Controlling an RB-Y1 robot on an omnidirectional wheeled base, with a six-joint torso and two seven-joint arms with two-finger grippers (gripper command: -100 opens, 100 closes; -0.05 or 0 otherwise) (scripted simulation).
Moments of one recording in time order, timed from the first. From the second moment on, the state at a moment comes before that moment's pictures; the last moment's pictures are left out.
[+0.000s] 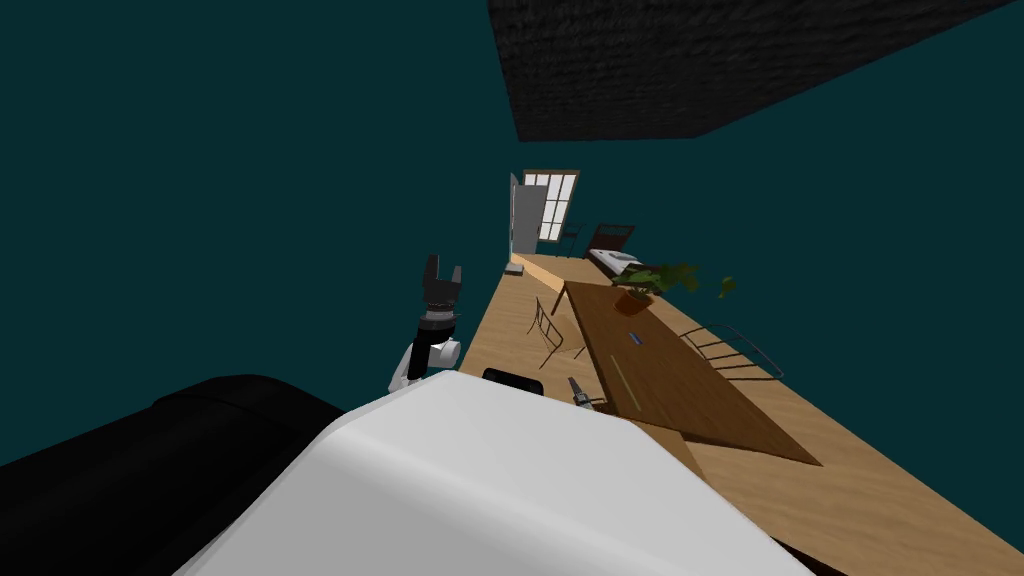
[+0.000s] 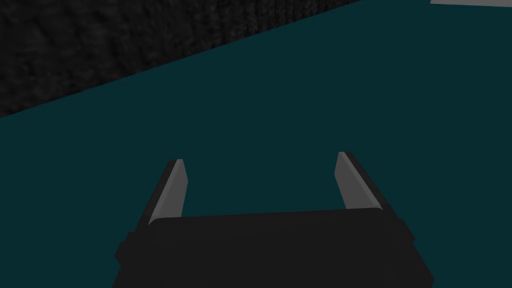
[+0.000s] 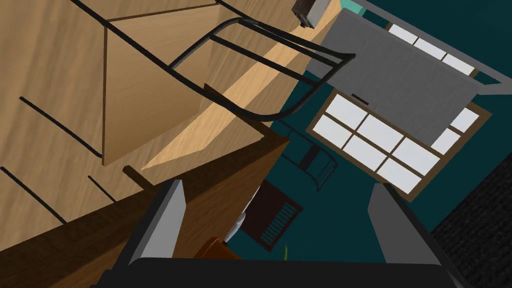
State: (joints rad) left arm 0.48 0.00 -0.01 -2.34 -0.06 -0.50 0.12; right arm 0.79 -0.50 0.29 -1.68 -0.02 -0.30 0.21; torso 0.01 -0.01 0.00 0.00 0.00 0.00
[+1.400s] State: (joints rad) left arm 0.48 0.00 -0.01 -2.34 -0.06 -0.50 0.12; right arm 0.91 -0.73 0.39 -1.30 0.07 -0.26 0.32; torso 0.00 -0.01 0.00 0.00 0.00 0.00
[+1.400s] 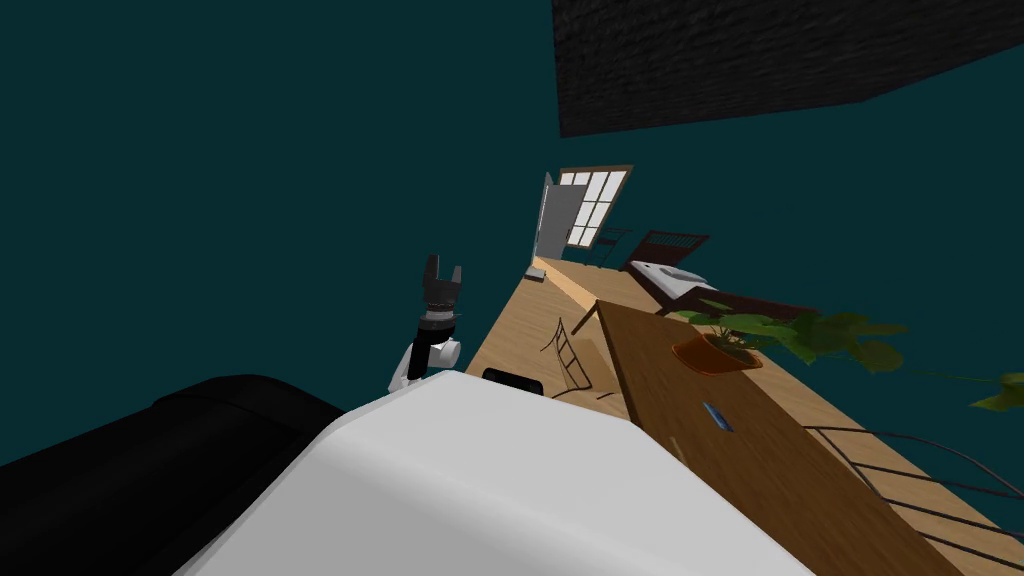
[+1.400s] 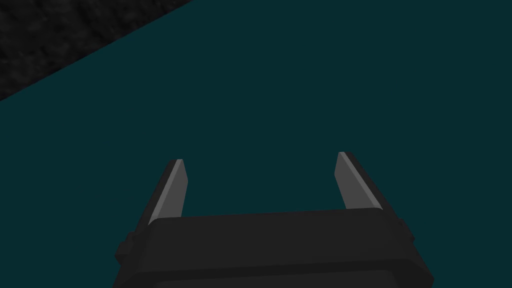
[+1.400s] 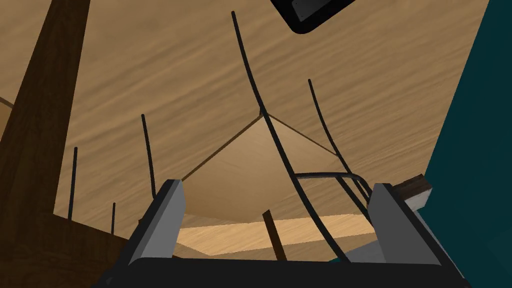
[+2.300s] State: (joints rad) left arm 0.48 0.00 -0.01 -2.34 -0.06 -0.50 0.12; right arm 0.91 -0.85 0.46 -1.02 0.11 -0.27 0.35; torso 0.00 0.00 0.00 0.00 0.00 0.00
